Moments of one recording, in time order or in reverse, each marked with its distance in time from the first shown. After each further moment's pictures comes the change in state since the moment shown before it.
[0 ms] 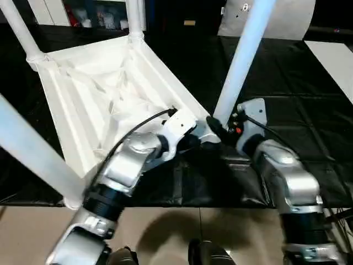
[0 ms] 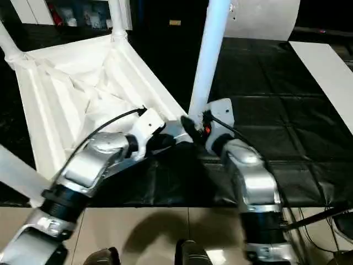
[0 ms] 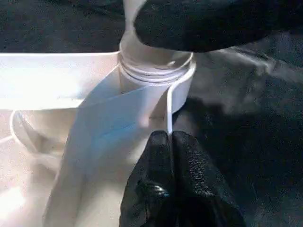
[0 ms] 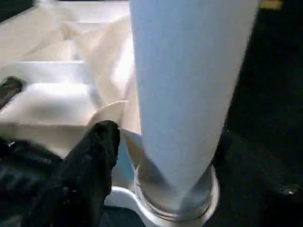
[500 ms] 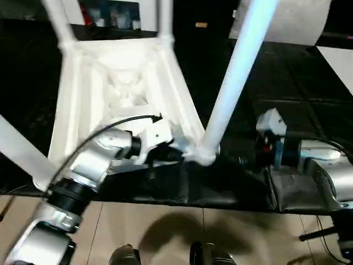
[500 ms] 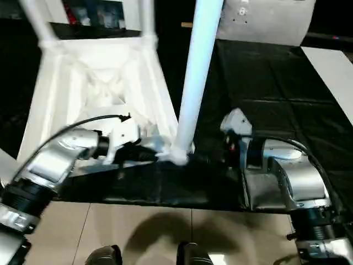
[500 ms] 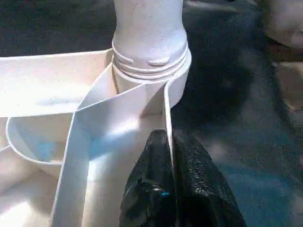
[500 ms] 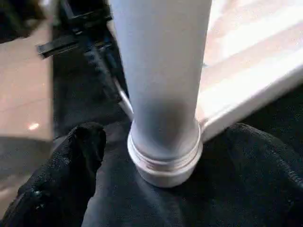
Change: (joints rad) left arm -0.022 0.242 -0.071 0.060 -0.058 -0.253 -0.439; right arm -0.019 -0.341 0.101 0.106 0.102 -0.113 0.637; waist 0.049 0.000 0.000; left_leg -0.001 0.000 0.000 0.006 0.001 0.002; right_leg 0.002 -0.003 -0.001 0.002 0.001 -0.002
